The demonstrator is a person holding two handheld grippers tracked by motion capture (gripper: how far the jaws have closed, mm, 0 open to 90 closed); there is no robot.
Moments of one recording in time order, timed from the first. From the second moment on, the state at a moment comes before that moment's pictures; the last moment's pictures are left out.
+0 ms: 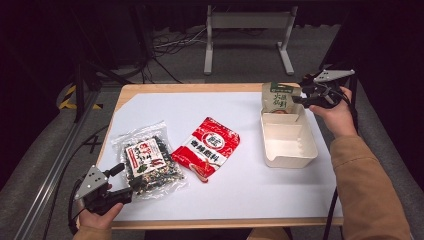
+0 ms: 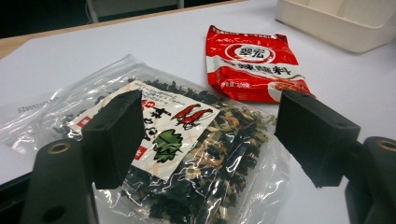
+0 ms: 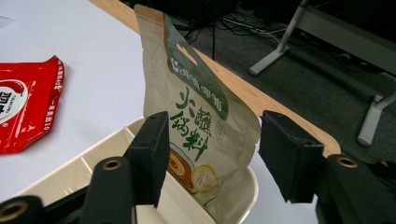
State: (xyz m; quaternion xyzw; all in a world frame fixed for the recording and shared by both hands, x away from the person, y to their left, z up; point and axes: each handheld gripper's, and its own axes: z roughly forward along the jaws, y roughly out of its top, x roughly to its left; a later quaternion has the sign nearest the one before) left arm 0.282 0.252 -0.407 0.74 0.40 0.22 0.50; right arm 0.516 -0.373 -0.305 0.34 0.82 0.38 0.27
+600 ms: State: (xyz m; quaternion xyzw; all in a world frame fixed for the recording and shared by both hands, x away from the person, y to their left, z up) left arm 0.298 0.240 -0.407 0.75 0.38 0.21 0.50; right arm 0.474 -0.361 -0.278 0.35 0.81 0.36 0.30
